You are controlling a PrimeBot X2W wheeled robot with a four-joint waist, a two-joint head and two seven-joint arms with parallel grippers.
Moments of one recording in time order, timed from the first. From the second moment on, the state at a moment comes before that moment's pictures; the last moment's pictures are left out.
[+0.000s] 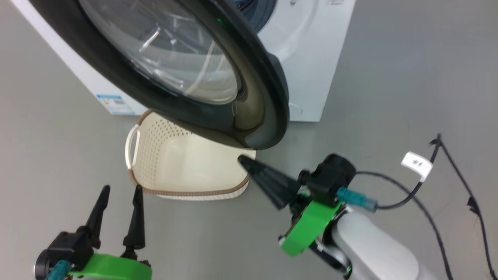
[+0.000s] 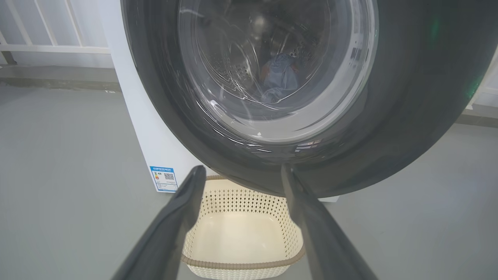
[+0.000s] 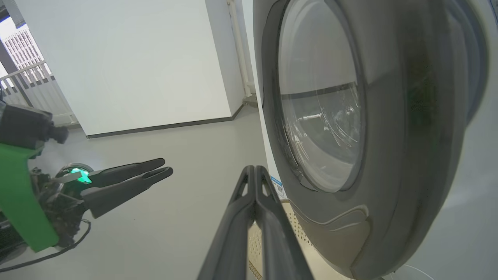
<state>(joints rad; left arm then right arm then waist) -0.06 0.04 -0.01 0.11 -0.22 -0.10 -0.26 -0.53 -0.17 0.72 0.25 0.45 0.12 -0.24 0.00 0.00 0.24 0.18</state>
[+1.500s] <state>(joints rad) -0.32 0.03 -0.19 0.10 -0.31 -0.10 -0.26 -1.14 -0.18 0.28 0.59 0.42 0.13 -0.26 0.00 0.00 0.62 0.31</state>
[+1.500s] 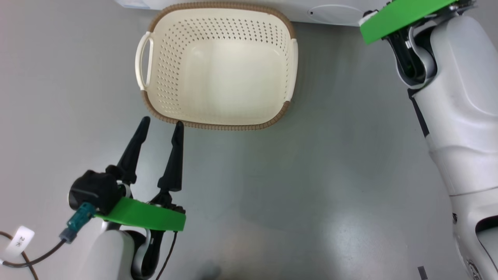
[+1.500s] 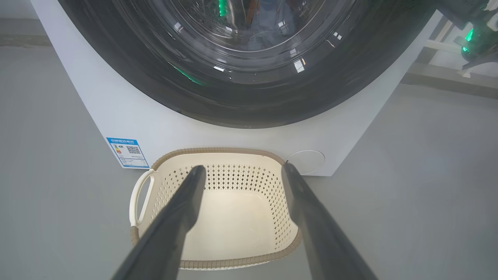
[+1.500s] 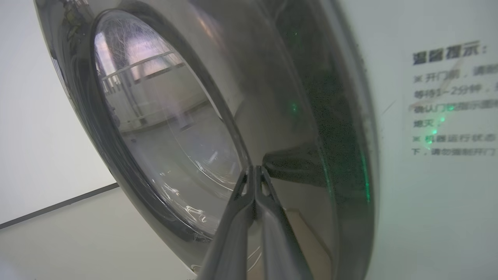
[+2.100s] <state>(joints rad) -0.35 0.03 -0.18 0.11 -0.31 -0.10 -0.26 -1.17 -0.17 0.32 0.63 0.43 0.14 -0.26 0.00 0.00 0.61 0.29</state>
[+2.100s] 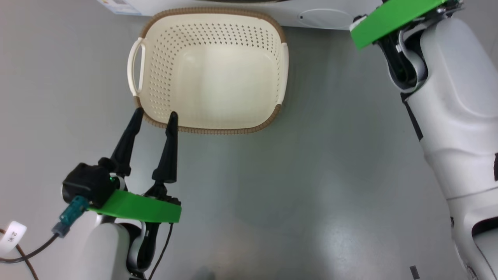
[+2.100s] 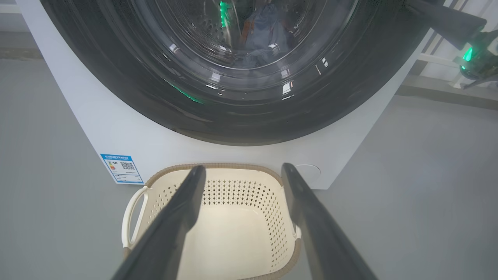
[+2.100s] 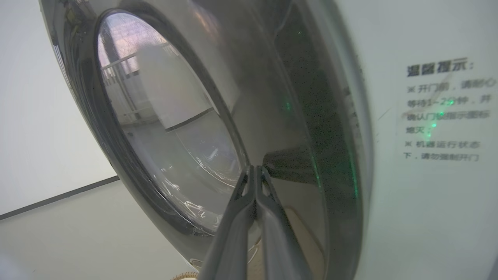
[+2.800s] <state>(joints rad) -0.29 0.02 -0.07 0.12 -0.22 -0.12 -0.26 -0.73 -0.24 0.40 0.38 0.56 0.14 -0.26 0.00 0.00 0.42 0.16</state>
